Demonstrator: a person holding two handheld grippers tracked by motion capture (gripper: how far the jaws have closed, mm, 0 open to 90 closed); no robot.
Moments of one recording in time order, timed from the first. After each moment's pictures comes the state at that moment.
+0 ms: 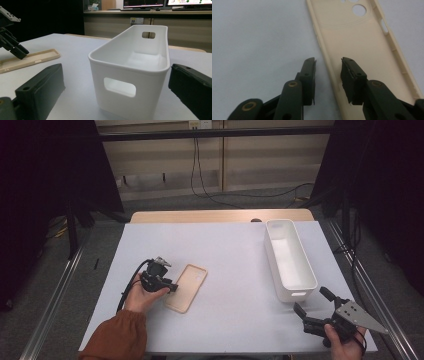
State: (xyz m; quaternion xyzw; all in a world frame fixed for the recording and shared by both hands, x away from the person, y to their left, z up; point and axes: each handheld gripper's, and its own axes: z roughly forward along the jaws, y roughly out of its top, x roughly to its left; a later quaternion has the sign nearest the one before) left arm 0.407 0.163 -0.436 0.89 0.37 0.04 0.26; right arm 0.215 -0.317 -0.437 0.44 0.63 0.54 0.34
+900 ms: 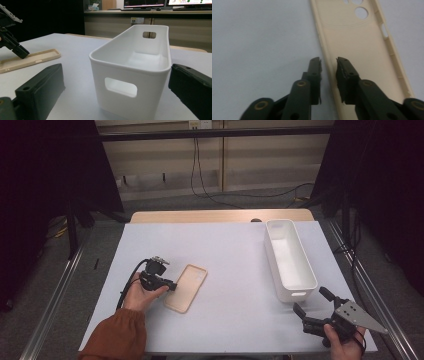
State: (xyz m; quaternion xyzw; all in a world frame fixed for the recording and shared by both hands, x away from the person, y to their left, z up) left arm 0.413 0.168 -0.438 0.87 0.41 -0.01 0.27; right arm 0.215 -0.316 -0.437 0.44 0.63 0.54 0.33
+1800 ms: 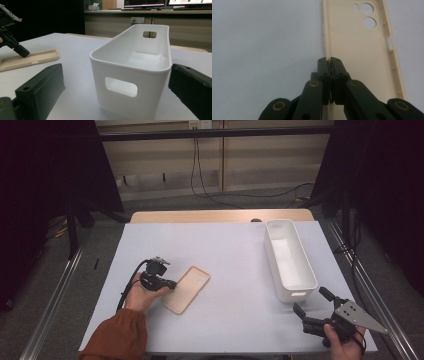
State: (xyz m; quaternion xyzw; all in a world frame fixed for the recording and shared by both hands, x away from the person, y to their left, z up) left arm 0.408 0.163 -0.437 0.87 0.41 0.02 0.28; right arm 0.215 -0.316 -0.437 0.44 0.63 0.54 0.33
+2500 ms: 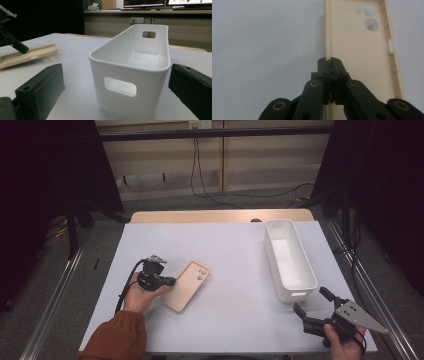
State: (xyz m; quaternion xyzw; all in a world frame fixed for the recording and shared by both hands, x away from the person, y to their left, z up) left arm 0.401 0.168 -0.428 0.85 0.41 0.05 0.32; right arm 0.215 -0.317 -0.437 0.44 0.63 0.54 0.33
